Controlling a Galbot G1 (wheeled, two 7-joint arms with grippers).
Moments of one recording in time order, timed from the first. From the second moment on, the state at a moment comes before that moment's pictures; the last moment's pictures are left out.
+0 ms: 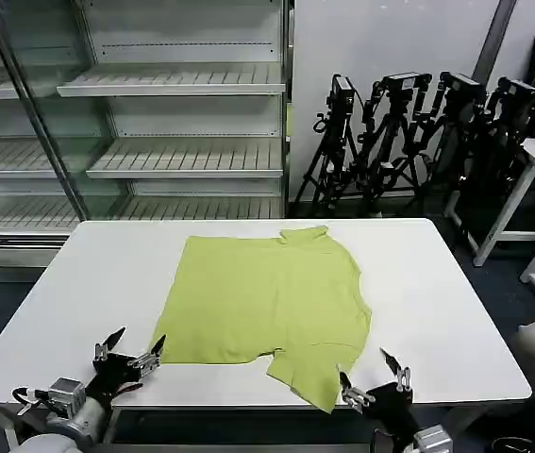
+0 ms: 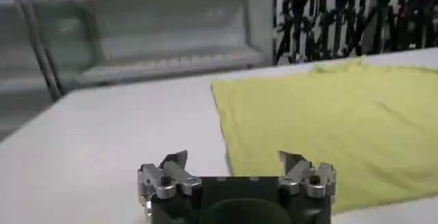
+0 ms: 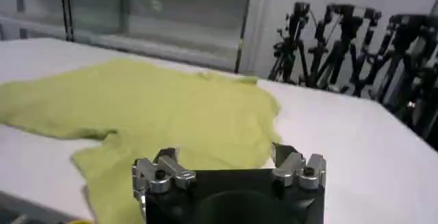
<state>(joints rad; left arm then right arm) 1.54 -1.21 -0.71 -2.12 -0.32 0.50 0.12 -1.75 1.14 0.39 2.33 0.18 -0.39 0.13</state>
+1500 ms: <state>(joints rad) 1.56 -1.23 -0.71 -2.11 -0.35 0.57 0.15 -1.71 1.16 0.27 2.30 0.24 -0.48 0.18</state>
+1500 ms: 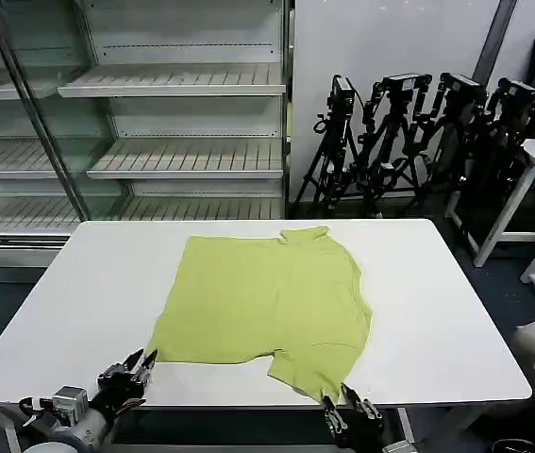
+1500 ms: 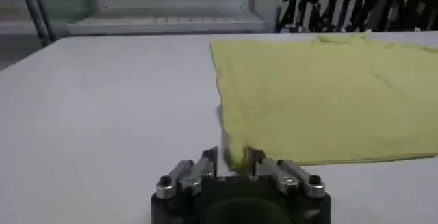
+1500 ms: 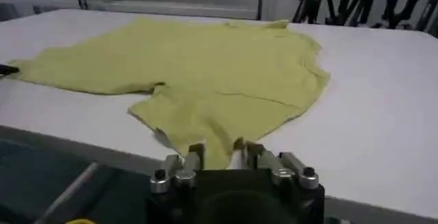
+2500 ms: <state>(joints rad) 1.34 -1.22 -0.64 -2.06 -0.41 0.58 0.10 -1.41 1.16 0.35 2.25 0.33 -0.53 0.13</state>
